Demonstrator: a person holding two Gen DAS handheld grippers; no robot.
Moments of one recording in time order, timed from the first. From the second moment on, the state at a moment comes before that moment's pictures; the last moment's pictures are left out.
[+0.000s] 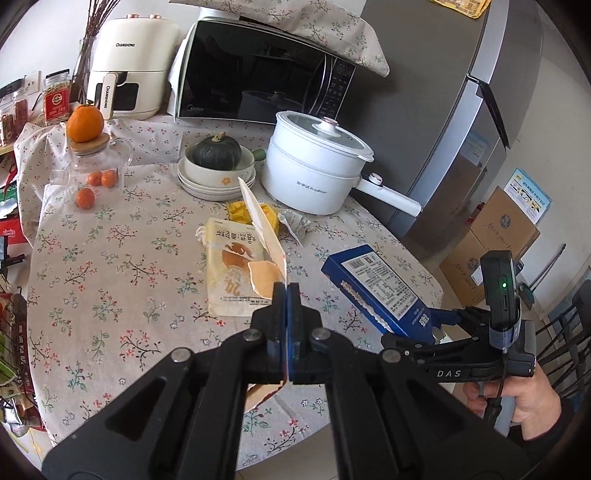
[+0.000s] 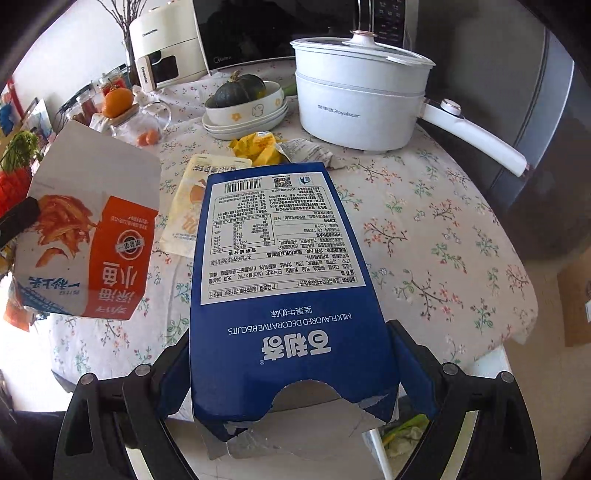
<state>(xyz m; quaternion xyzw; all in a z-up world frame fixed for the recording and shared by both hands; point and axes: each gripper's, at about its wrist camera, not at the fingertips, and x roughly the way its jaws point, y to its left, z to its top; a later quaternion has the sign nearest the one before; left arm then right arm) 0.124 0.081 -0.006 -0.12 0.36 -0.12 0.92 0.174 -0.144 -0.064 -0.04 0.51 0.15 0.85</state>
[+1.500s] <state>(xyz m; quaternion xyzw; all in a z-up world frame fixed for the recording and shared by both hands) 0.133 -0.193 -0.073 -0.01 0.40 -0.34 0.85 0.064 -0.428 -0.099 0.04 0.57 -0.03 0.82</state>
